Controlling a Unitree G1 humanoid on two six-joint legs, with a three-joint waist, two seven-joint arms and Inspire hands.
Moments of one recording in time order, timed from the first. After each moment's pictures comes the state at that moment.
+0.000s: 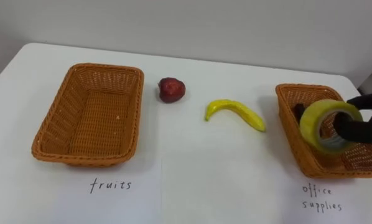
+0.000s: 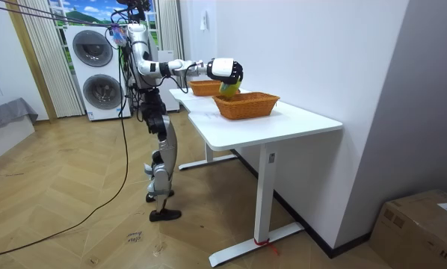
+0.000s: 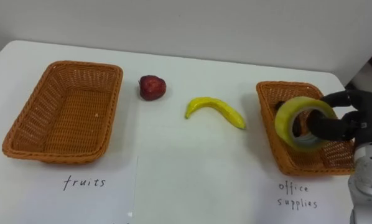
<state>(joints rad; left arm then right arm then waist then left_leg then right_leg) 0.35 0.22 0.27 0.97 0.17 0.19 0.15 0.05 -0.43 -0.31 0.07 -0.22 0.24 -0.09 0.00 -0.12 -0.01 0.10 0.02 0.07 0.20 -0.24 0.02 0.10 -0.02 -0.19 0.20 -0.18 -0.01</state>
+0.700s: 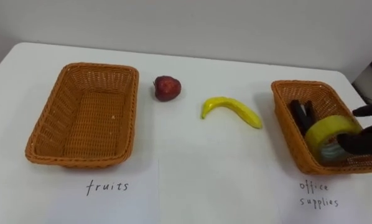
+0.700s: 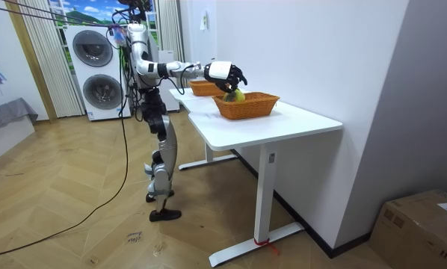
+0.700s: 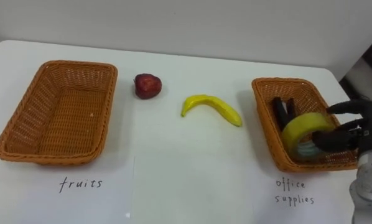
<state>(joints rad) 0.35 0.22 0.28 0.96 0.17 0.19 0.15 0.05 -0.43 -0.32 0.11 -0.28 0.24 -0.11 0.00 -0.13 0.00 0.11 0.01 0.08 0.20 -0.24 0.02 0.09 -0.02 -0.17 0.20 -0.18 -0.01</state>
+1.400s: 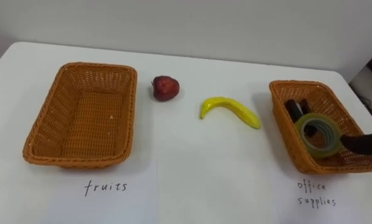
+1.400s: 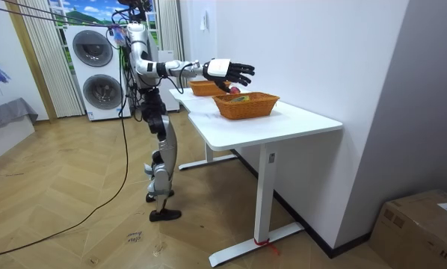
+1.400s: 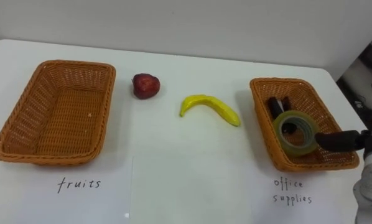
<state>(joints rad) 0.35 0.22 0.27 0.97 0.17 0.19 0.17 0.05 -0.43 -0.34 0.11 -0.28 0.24 -0.12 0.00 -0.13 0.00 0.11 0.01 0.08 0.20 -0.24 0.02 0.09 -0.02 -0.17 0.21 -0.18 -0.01</state>
